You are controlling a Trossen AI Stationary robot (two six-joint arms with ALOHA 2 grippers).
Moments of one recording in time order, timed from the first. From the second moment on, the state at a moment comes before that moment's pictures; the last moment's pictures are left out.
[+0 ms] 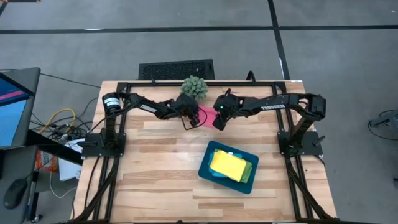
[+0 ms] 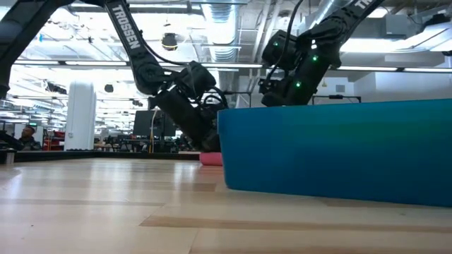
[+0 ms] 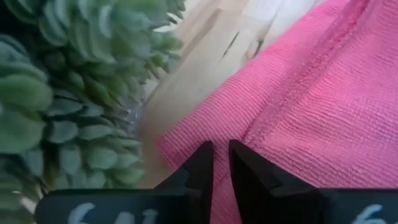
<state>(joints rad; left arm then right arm) 0.39 1.98 0.94 0.35 -0.15 -0.01 -0.30 1.69 0.97 -0.30 0.16 0.10</state>
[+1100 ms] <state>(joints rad) 0.39 1.97 1.00 0.40 -0.16 0.05 -0.33 1.80 0.98 -0.23 0.07 0.14</state>
